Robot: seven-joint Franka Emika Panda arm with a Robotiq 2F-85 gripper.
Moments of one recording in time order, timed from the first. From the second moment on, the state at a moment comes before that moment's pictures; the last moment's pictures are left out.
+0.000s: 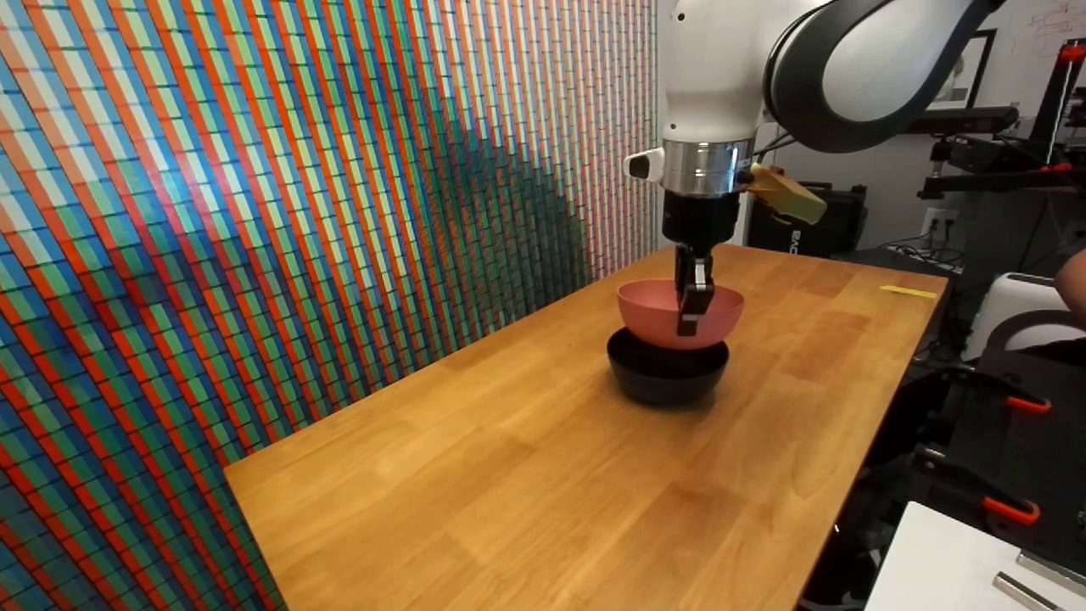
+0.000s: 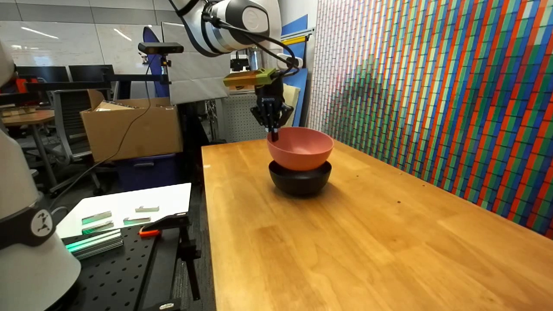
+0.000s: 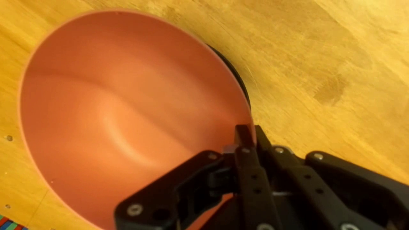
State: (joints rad) arm 0.26 0.09 0.26 -2.36 -0.14 2.49 -0.09
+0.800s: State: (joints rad) arm 0.25 0.09 0.25 -2.37 -0.15 2.53 -0.08
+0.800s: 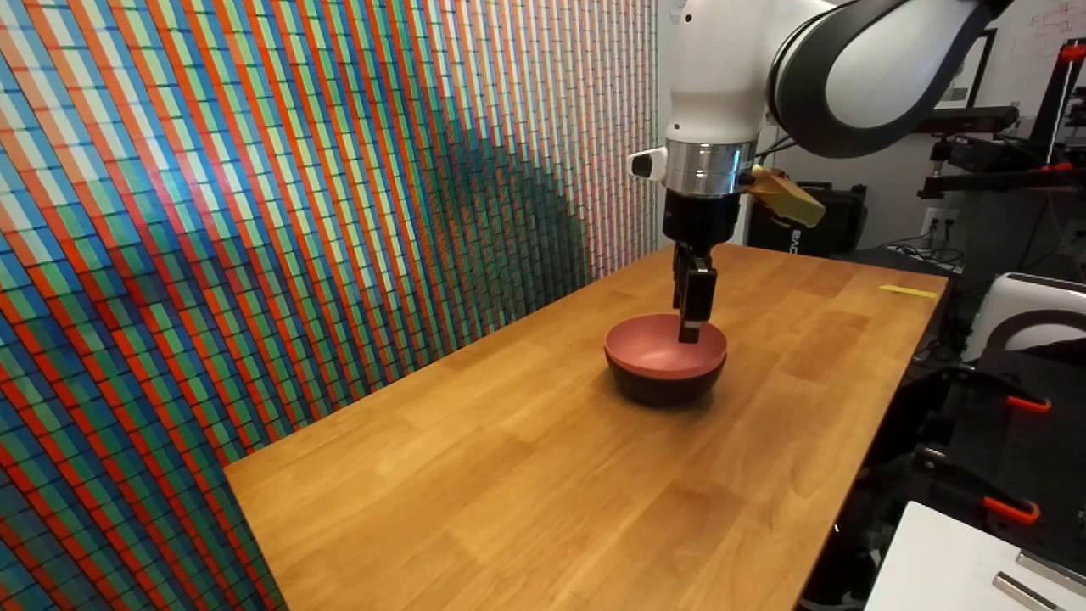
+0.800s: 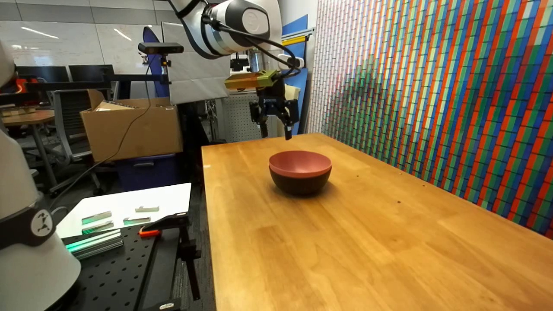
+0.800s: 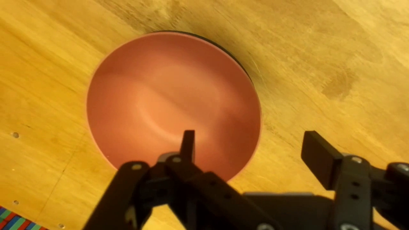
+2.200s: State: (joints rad) arm 0.01 0.01 0.02 -1.91 -0.01 2.00 0.05
